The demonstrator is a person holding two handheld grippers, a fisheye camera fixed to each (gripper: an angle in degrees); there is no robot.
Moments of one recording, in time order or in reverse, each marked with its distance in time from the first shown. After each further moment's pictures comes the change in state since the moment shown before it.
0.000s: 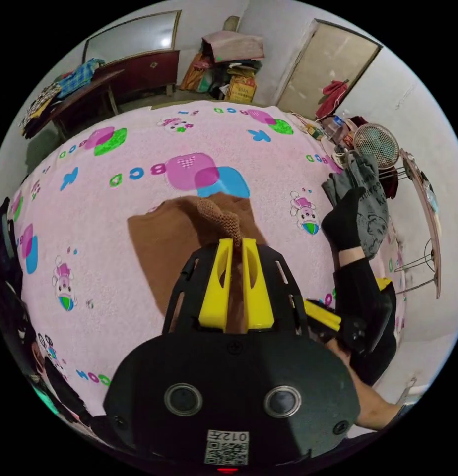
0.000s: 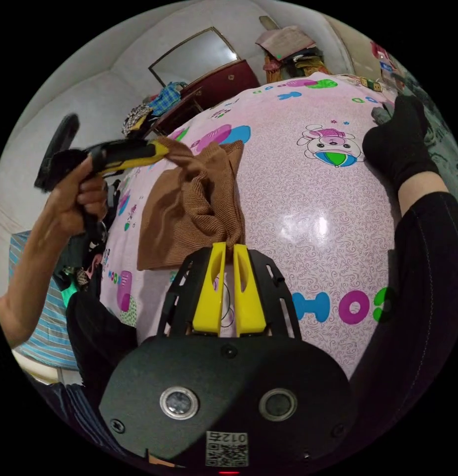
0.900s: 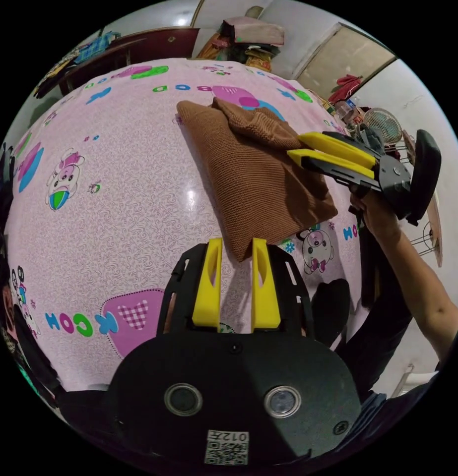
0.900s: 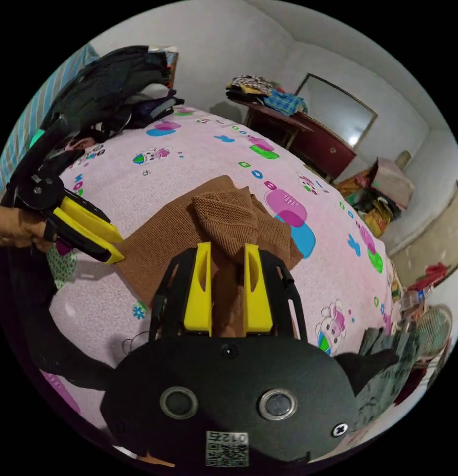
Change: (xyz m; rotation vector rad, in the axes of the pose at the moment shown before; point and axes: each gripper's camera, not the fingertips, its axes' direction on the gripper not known) left arm -0.004 0.160 0.090 -0.124 0.058 -0.055; right arm -0.108 -0.116 0.023 0.044 0.316 -0.927
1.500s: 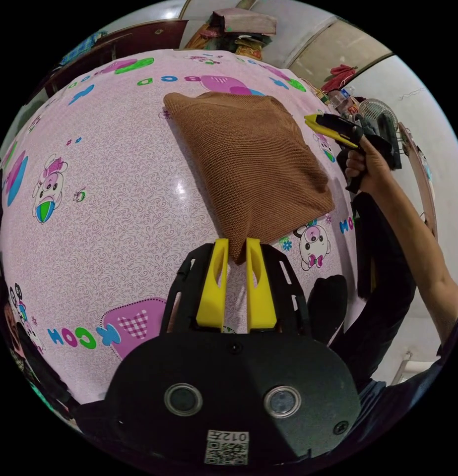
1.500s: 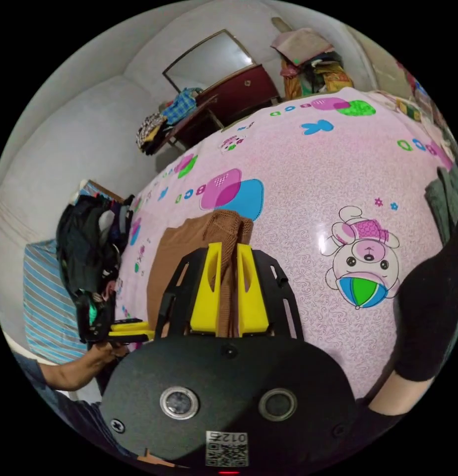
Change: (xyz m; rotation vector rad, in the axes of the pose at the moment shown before) left arm 0.005 0.003 0.041 -0.064 0.034 0.053; right arm 0.231 0.086 0.039 0.063 -0.478 0.925
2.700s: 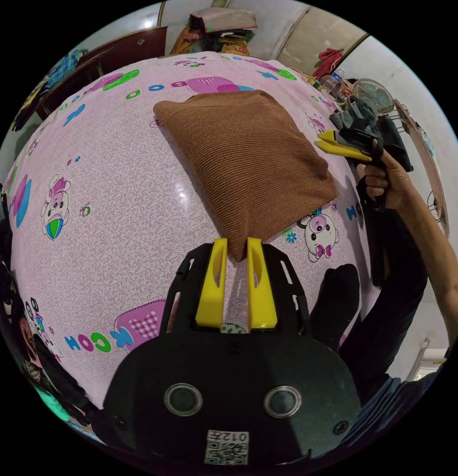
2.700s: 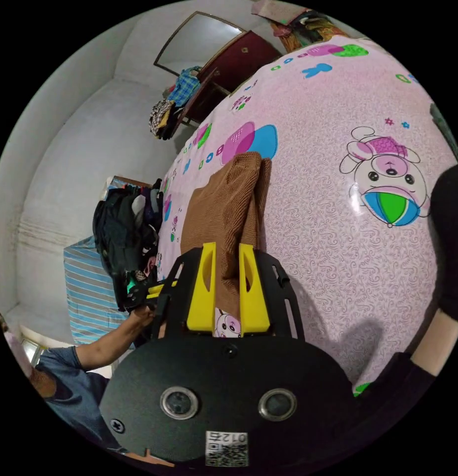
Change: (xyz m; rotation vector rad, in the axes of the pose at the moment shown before) left arm 0.009 0.034 0.027 -0.012 -0.095 0.083; right arm 0.078 0.025 -0.016 -0.204 -0.198 0.089
